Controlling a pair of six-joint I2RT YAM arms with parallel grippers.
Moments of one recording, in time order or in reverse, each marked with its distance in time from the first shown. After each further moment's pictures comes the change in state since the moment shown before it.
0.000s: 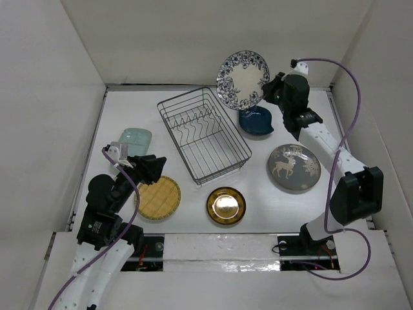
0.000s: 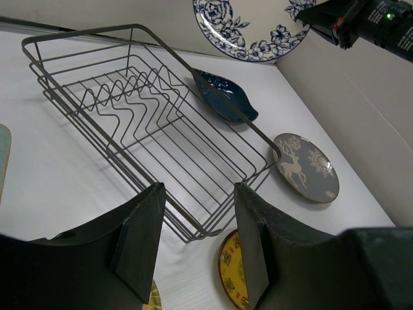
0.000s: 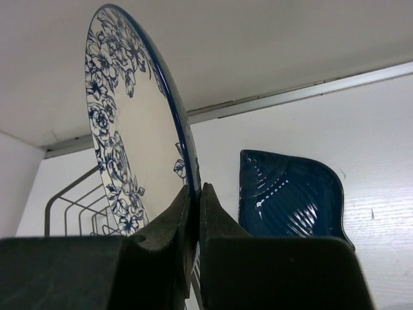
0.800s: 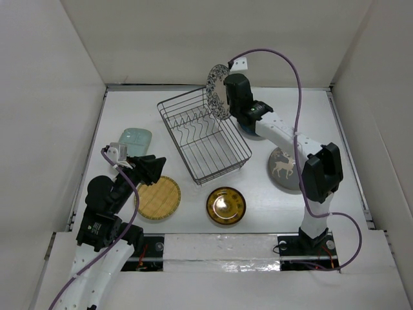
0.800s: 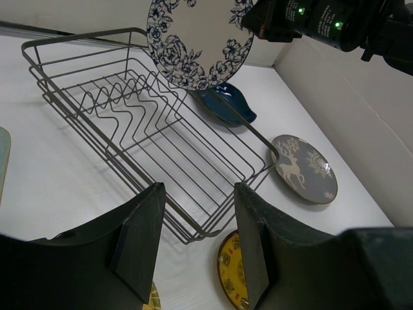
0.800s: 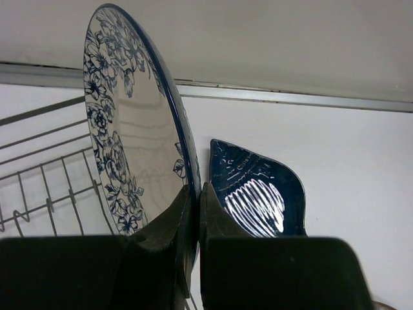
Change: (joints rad) left arm 0.000 -0.013 0.000 0.000 0.002 0.000; right arm 0.348 0.352 0.426 -0.230 0.504 -0.411
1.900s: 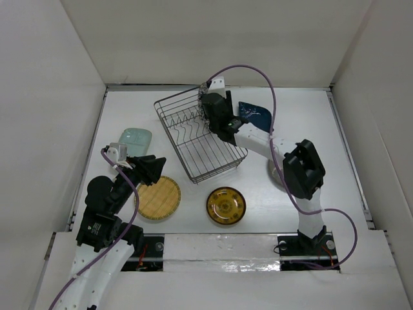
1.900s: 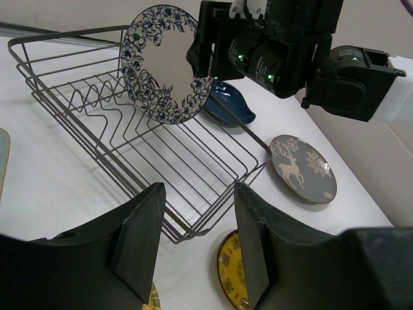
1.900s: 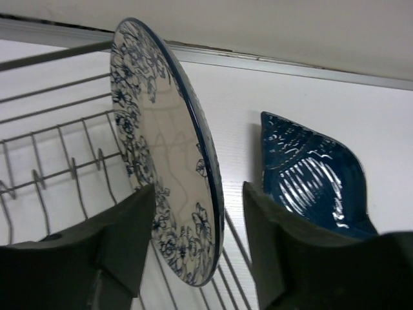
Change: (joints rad) left arm 0.000 -0.003 0.000 0.000 0.002 0.000; right arm 0.137 0.151 -0.040 0.135 0.118 0.016
